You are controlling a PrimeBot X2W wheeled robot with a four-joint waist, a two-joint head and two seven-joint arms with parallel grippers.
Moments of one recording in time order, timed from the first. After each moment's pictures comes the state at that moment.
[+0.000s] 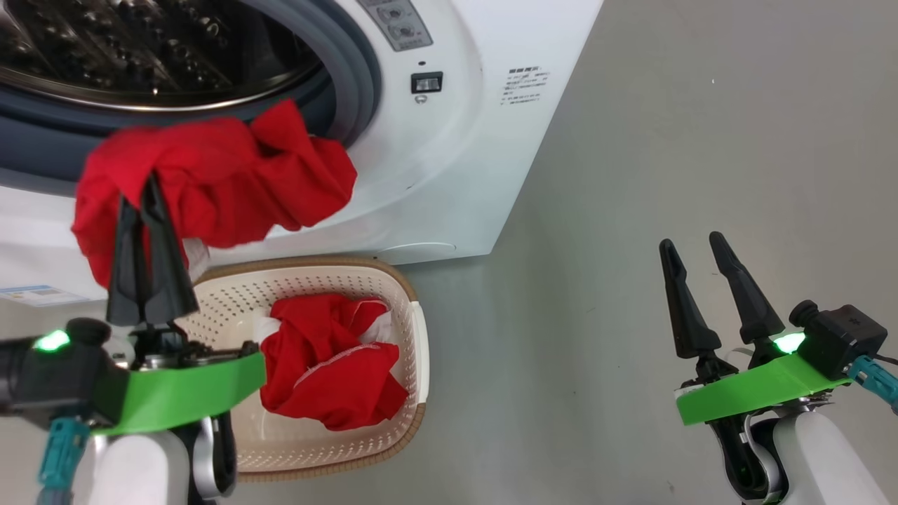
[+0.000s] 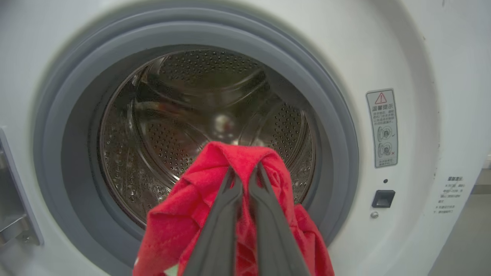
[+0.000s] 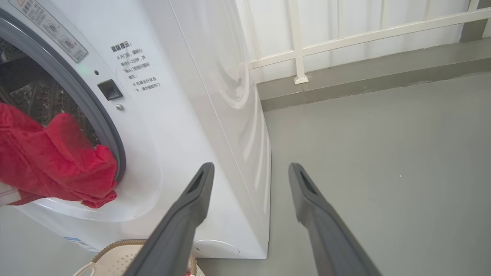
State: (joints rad) left arm -0.32 0.03 -0.01 -0.09 -0.12 0.15 -0.26; right arm -0.20 -0.09 0.08 0.19 0.48 0.13 -0.26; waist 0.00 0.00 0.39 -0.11
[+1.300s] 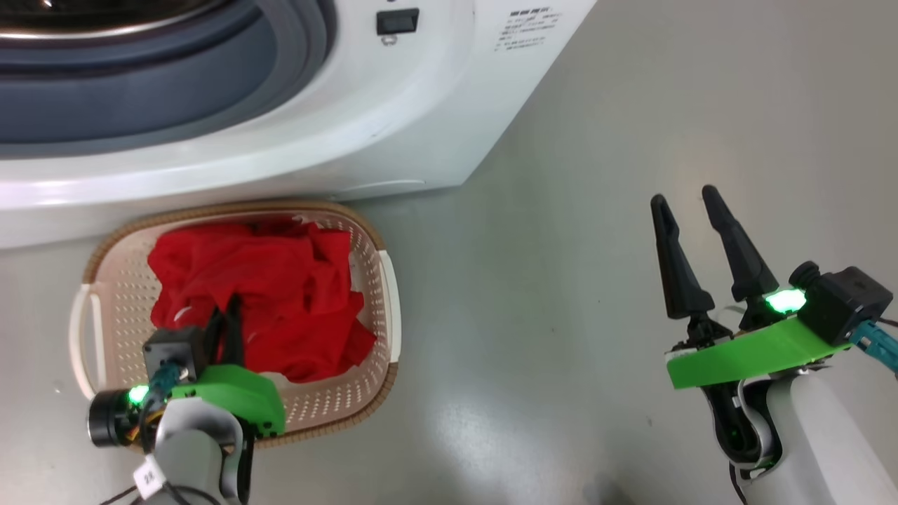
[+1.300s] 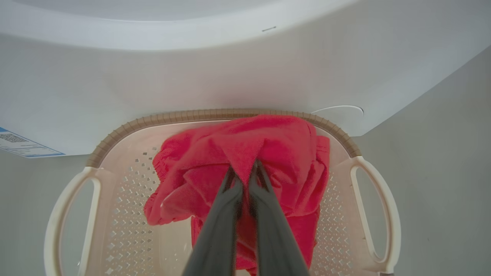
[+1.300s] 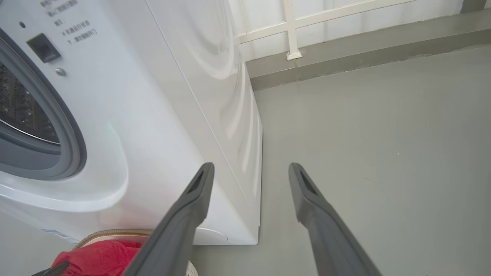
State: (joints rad) left arm -0.47 0.03 -0.02 0.74 -0.14 0.03 -0.26; right arm -0.28 -0.08 0.10 0.17 0.49 0.13 -0.26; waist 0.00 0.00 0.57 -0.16
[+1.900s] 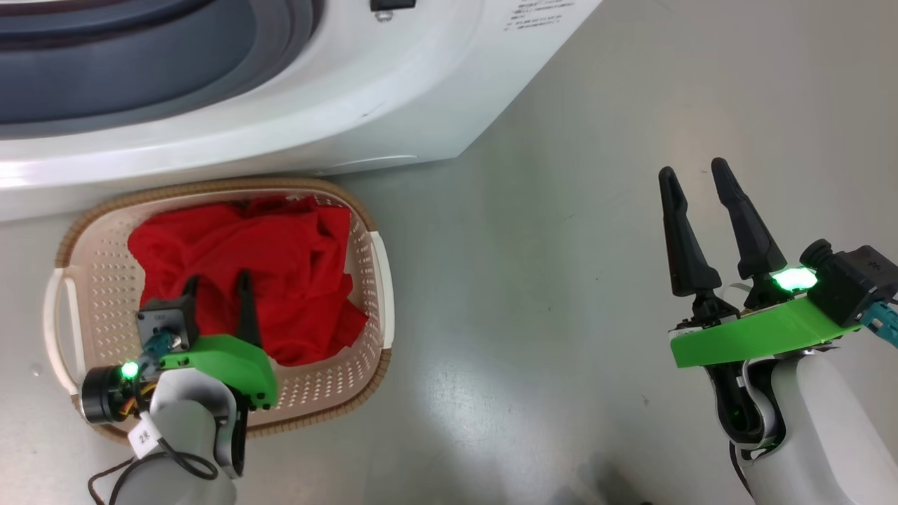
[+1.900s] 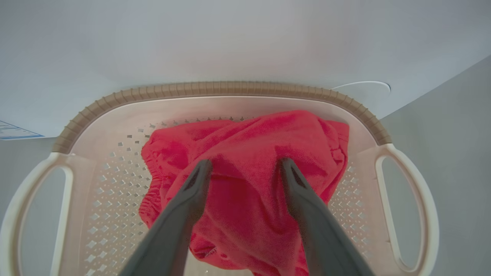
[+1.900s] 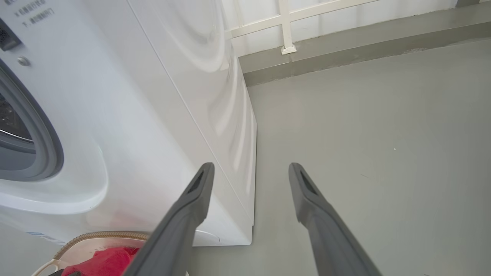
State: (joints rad) left arm -0.59 0.03 0.00 0.89 -0.14 0.03 -0.26; right arm -0.33 -0.07 0.08 0.16 0.49 0.13 -0.26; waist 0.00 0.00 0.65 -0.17
